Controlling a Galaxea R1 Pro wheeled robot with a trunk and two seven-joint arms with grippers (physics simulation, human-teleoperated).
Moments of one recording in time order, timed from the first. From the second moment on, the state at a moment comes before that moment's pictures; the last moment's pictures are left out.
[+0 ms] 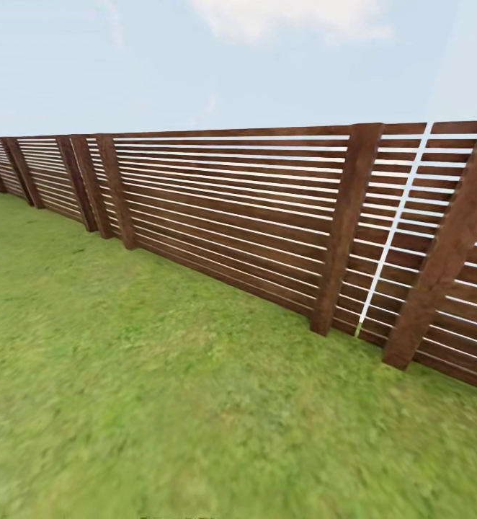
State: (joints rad) left arm 0.01 0.08 0.00 0.00 0.00 0.00 0.00; right arm -0.06 0.01 0.00 -0.05 0.00 -0.14 0.00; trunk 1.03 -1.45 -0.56
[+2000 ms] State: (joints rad) left arm 0.01 0.08 0.00 0.00 0.00 0.00 0.00; right arm -0.06 0.01 0.00 -0.05 0.00 -0.14 0.00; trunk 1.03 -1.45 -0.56
